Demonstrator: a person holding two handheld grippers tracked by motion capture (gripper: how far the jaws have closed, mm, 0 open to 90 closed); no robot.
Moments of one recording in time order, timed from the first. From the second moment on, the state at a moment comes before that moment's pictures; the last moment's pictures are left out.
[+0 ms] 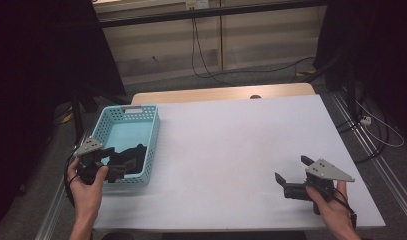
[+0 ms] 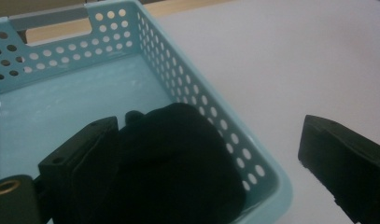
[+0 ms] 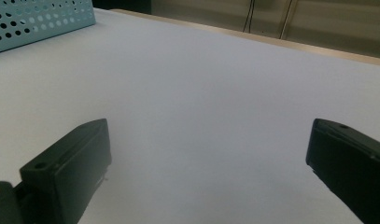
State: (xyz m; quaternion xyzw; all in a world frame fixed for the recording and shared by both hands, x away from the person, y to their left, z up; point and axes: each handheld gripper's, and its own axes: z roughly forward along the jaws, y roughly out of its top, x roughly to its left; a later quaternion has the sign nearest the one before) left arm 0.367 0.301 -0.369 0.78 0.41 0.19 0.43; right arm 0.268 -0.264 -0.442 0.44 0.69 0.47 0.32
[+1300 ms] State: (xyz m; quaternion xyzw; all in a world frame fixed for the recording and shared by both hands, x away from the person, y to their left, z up) left arm 0.435 0.280 -0.406 0.86 0.45 0.11 0.21; right arm 0.269 -0.261 -0.443 0.44 0.70 0.47 0.32
